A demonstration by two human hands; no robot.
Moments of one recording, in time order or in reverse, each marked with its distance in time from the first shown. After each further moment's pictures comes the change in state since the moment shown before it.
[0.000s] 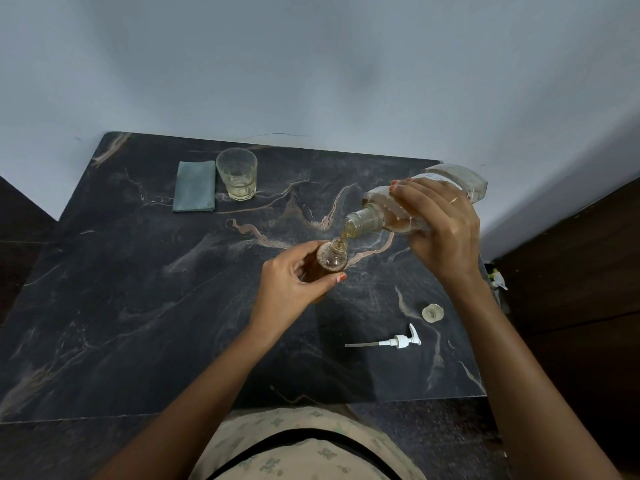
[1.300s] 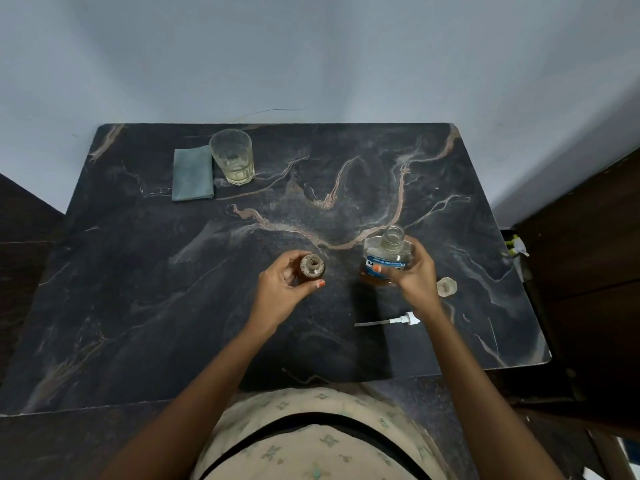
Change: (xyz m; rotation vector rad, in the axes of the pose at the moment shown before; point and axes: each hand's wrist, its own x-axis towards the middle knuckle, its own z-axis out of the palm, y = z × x) left_hand -0.007 -0.089 -0.001 -0.032 -0.011 -0.273; right_hand -0.118 -0.014 0.053 0.871 -0.230 1.246
